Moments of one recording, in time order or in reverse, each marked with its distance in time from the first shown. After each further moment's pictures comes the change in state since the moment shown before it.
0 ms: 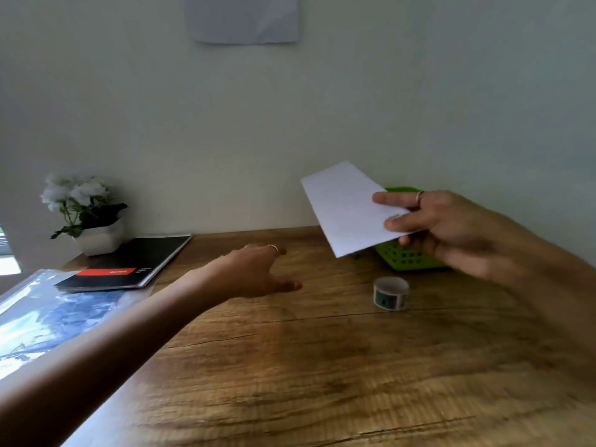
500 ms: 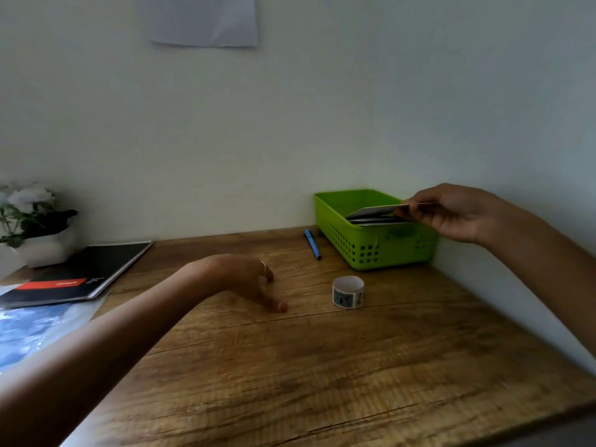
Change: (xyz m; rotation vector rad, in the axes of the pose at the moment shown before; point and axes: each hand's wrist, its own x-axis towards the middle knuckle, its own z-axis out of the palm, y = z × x) left_hand 0.035 0.040 0.003 0.211 -0.321 0.000; right_hand 0.031 0.003 -0.101 0.335 0.229 0.099
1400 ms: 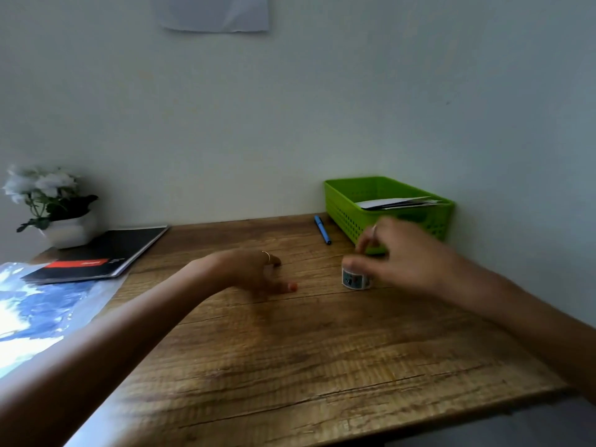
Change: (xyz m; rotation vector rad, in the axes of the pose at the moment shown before) left_hand -0.013 -0.003 0.019 -0.104 0.084 0.012; right_hand -0.067 0.071 0.056 -1.395 -0.141 -0.553
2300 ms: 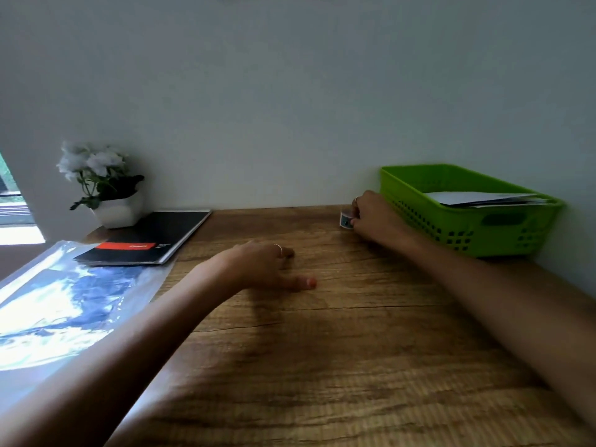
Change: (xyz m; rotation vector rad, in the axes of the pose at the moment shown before) left_hand -0.004 -0.060 0.009 -0.091 0.070 -0.112; right_hand 0.169 -0.004 0.103 -0.018 0.071 0.012
